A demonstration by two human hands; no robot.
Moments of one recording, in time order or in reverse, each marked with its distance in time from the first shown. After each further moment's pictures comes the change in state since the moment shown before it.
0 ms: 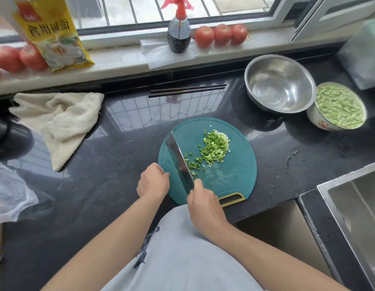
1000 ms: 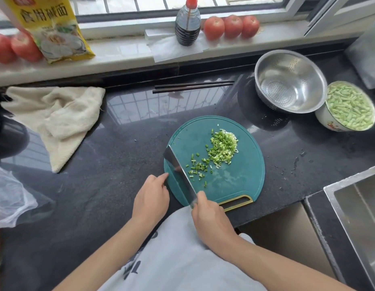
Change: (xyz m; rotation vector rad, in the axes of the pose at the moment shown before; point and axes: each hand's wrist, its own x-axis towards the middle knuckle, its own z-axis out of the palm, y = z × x) left_hand -0.006 -0.053 -0.008 0.090 -0.021 0.430; right_hand -0.004 -0.002 0.015 -0.059 -0.137 0.010
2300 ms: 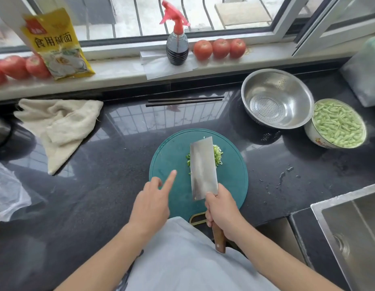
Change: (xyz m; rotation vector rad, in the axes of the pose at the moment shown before) left_hand -0.022 0.063 0.014 0.424 0.005 0.198; right_hand 0.021 0.060 -0.076 0.708 0.011 0.258
